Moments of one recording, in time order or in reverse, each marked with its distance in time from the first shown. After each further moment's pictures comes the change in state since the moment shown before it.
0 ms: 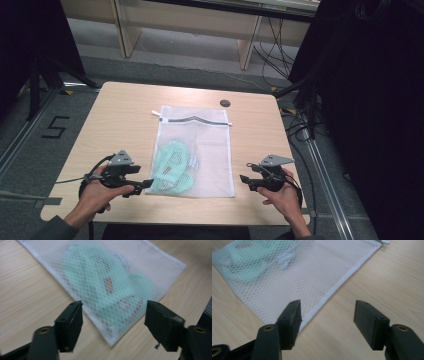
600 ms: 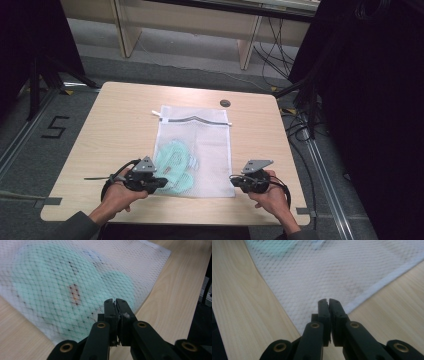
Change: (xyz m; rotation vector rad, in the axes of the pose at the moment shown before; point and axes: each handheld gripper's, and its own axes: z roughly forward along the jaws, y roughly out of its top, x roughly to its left) left arm -0.019 0.001 0.041 0.028 -0.099 0.101; right arm 0.024 0.001 0.035 0.110 0.136 -0.177
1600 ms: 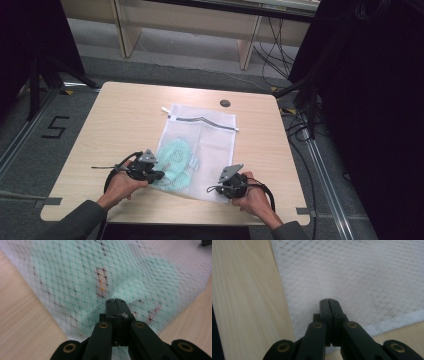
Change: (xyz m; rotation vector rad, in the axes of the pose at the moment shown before) left arm 0.044 -0.002 0.024 0.105 0.061 0.010; right arm 0.035 0.020 0.038 0.183 0.056 -0.198
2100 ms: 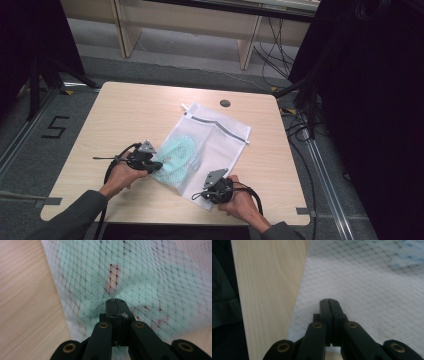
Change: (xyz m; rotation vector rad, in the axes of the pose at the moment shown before) left arm 0.028 0.011 0.008 -0.001 0.033 -0.032; right arm 0.025 0.026 0.016 -0.035 0.053 -0.066
